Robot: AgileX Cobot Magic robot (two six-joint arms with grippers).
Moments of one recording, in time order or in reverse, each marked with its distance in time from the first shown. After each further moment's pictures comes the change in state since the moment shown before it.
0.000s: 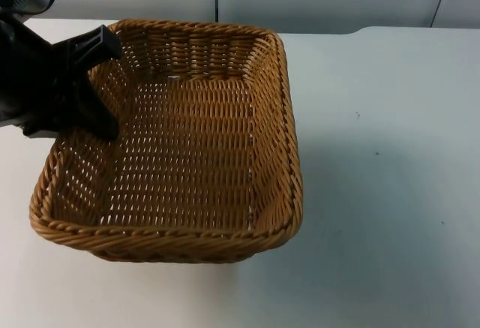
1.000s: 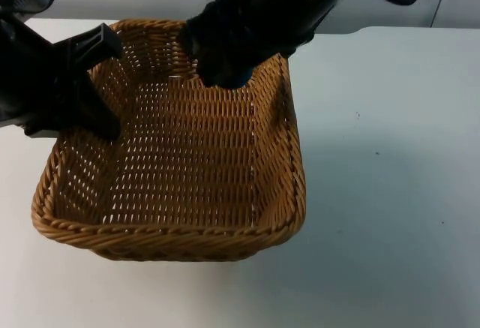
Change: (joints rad) right arm 0.263 0.414 0.000 0.091 -0.148 -0.027; left arm 0.000 0.000 0.000 -0.010 0.002 0.000
